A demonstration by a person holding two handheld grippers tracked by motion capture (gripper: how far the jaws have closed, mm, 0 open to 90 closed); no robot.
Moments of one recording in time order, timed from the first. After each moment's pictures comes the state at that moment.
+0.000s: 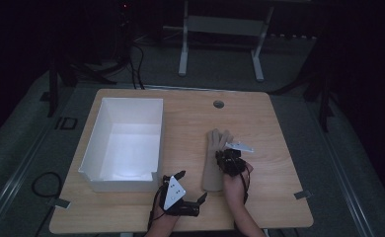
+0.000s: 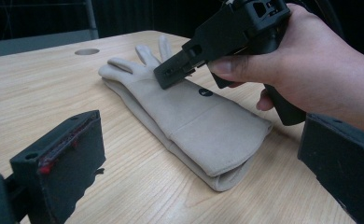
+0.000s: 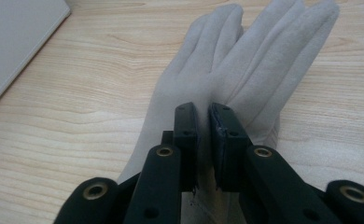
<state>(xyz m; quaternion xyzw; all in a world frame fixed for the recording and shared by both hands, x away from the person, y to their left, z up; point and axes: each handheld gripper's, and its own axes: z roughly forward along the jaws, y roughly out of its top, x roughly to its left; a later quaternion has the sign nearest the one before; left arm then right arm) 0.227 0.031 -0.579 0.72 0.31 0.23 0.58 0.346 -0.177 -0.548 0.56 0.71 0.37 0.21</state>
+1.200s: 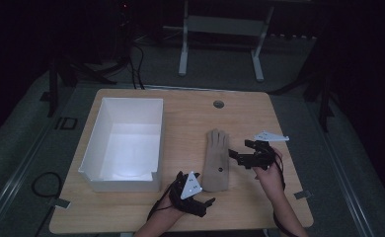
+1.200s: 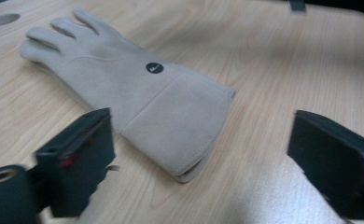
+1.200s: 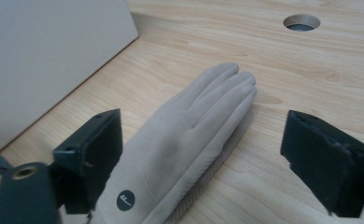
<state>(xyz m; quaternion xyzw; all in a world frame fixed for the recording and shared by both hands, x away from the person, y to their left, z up) 0.248 0.005 -0.559 0.83 0.22 0.15 0.49 0.356 -0.260 -0.494 0.42 0.78 0.44 0.15</state>
